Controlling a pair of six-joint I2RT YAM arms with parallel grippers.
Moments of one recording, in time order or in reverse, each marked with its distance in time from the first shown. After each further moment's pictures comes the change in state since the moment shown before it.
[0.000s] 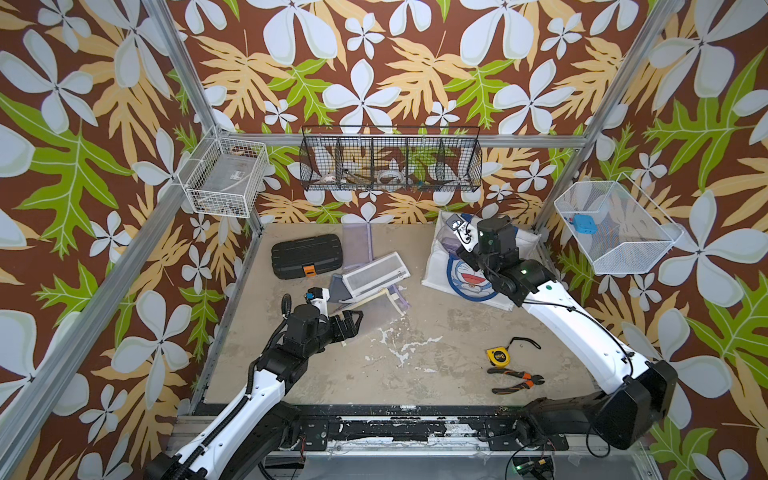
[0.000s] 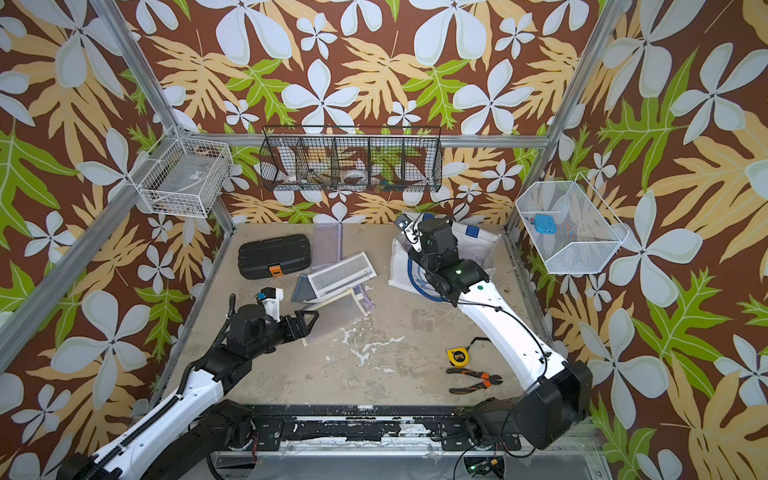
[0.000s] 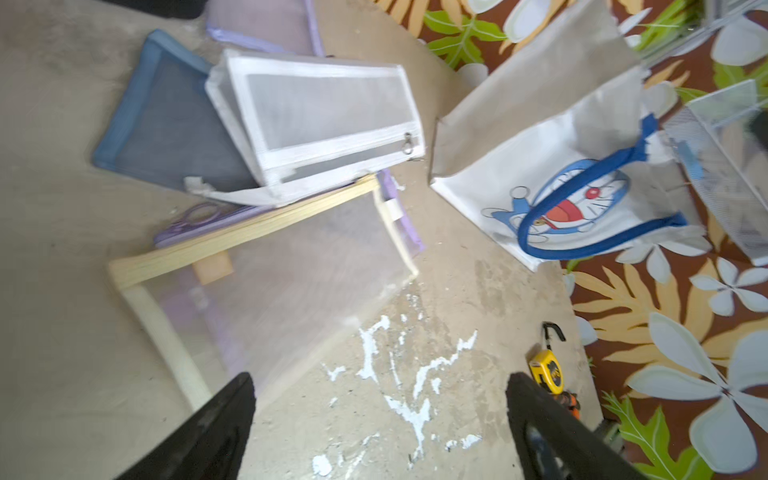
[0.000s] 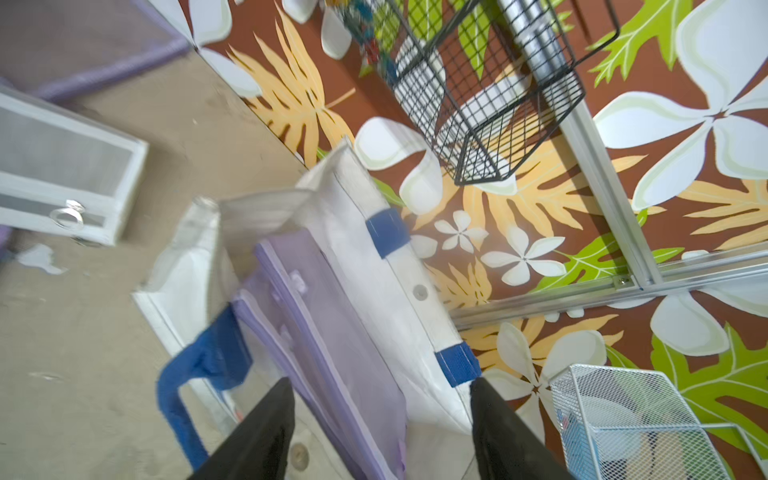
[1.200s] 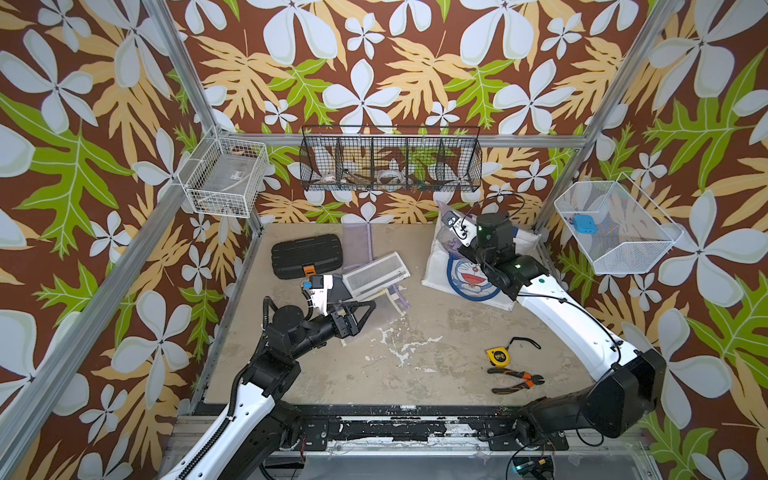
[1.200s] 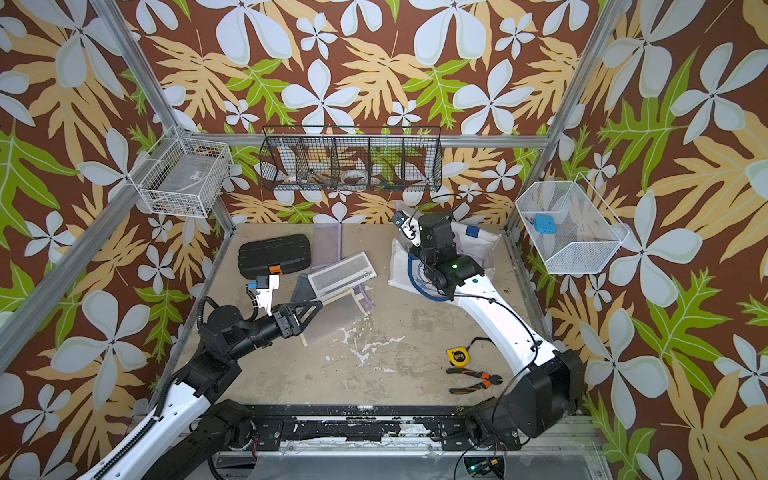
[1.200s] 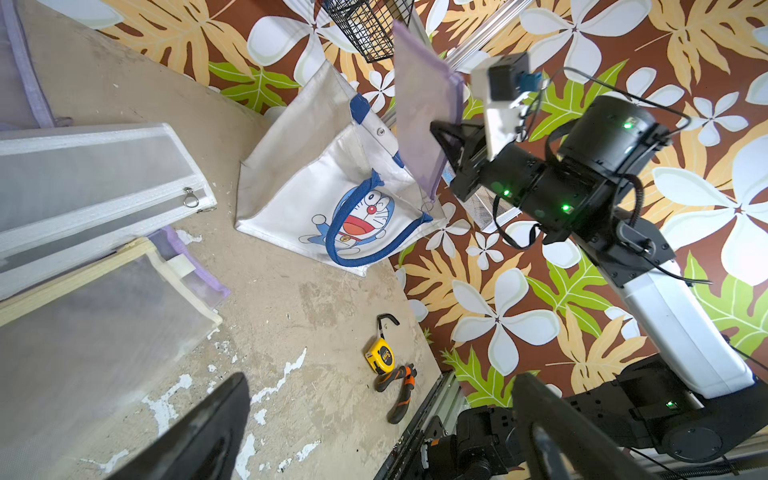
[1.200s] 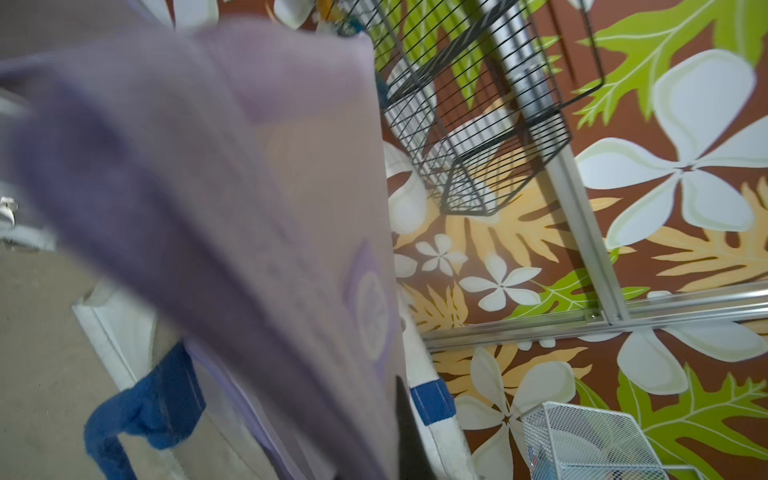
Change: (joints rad) left arm -0.061 -0.152 0.100 0.185 0.273 -0.127; right arm -0.058 0.094 0.014 0.089 -0.014 -0.165
